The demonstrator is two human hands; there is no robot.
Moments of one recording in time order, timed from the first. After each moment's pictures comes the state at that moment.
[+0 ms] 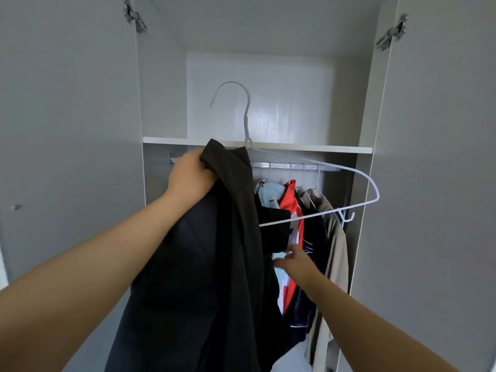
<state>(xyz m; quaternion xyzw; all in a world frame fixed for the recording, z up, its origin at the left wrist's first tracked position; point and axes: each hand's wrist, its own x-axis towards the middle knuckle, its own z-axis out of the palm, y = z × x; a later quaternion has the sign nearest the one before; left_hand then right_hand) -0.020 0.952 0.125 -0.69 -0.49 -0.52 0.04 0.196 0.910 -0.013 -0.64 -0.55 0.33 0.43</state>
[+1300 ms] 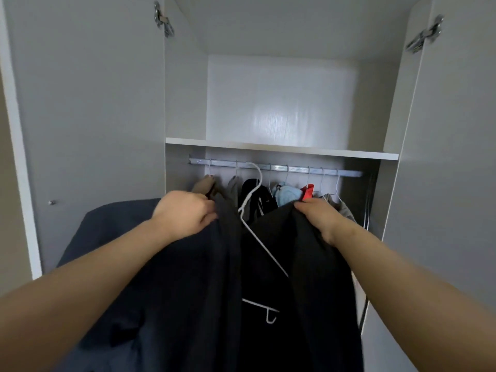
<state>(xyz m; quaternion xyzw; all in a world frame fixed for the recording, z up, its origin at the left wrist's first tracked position) -0.089 0.942 0.077 -0.81 -0.43 -0.22 0.35 0.174 0.928 0.092 -0.55 -0.53 0.39 0.51</state>
